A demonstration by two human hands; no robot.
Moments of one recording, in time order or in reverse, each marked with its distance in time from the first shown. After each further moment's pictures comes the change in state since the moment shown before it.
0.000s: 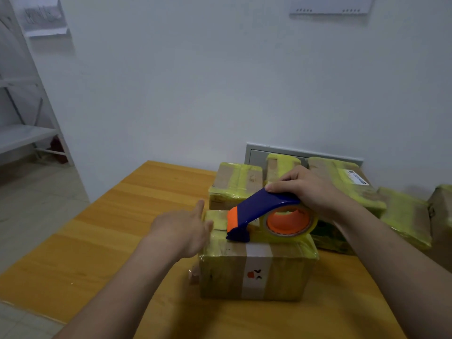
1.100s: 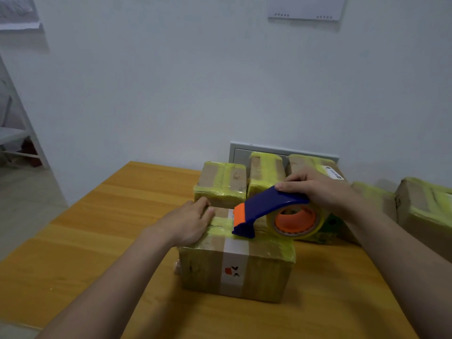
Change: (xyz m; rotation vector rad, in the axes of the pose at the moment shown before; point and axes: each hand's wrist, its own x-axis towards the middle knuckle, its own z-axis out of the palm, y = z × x) left_hand 0.041 0.009 0.024 -0.407 -0.037 0.201; right_hand -0.035 0.014 -0.033 0.002 -0.006 0.020
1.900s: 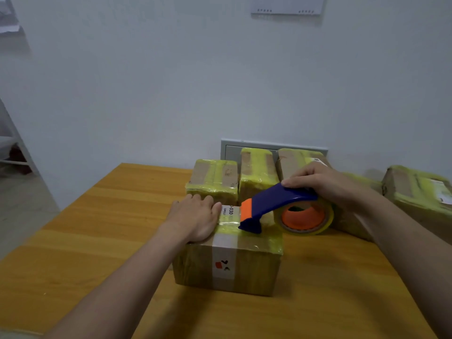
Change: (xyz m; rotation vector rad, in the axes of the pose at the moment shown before) left_hand 0.013 0.033 0.016 0.287 0.093 -0.017; right_hand -0.029 0.005 -0.017 -0.076 0.086 0.037
